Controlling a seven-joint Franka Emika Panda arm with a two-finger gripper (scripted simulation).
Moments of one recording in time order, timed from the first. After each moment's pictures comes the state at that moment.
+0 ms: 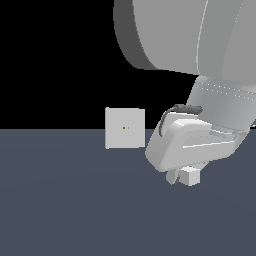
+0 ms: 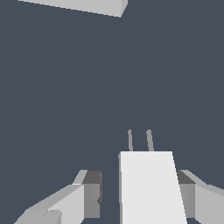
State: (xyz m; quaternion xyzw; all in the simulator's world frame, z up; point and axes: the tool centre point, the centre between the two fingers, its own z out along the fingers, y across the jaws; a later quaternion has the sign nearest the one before) arm -0.056 -0.109 0.012 -0.94 -0.25 -0.21 0.06
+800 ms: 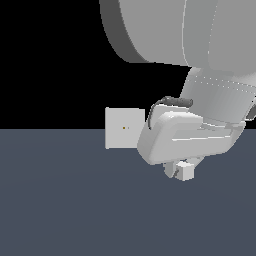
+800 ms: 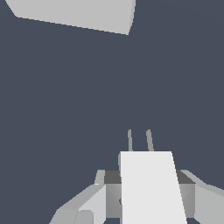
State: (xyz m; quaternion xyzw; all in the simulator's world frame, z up) arm -0.057 -0.098 0.022 -0.95 -0.23 -0.21 0.05
